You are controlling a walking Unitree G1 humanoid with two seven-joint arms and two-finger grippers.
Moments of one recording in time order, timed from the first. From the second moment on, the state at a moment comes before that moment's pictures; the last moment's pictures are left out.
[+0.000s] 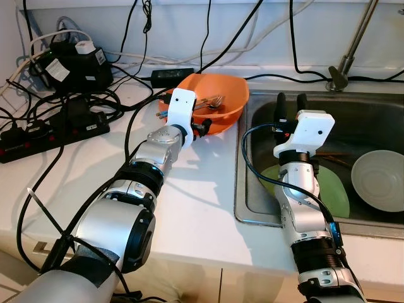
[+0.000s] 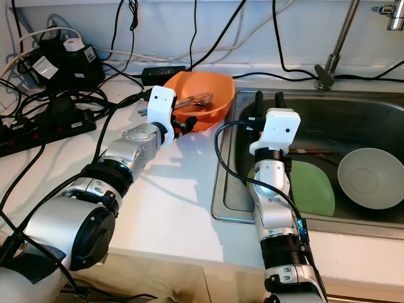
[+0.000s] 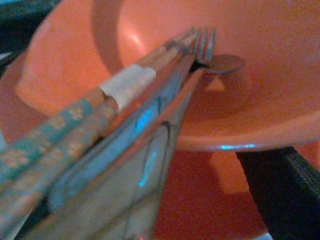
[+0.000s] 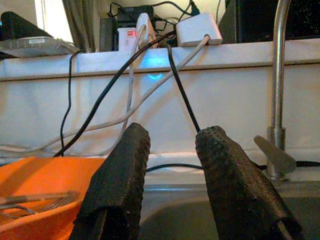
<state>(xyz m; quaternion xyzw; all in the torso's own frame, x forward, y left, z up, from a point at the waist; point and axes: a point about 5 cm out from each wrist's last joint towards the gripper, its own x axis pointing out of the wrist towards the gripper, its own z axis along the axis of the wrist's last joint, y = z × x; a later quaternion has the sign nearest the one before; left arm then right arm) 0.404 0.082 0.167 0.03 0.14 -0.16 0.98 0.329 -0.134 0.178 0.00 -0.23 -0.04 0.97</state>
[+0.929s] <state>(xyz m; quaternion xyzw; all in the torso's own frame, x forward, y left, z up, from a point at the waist) 0.403 0.082 0.166 0.03 0.19 -0.19 0.96 0.318 -0.131 0.181 0.00 -0.23 -0.04 0.97</state>
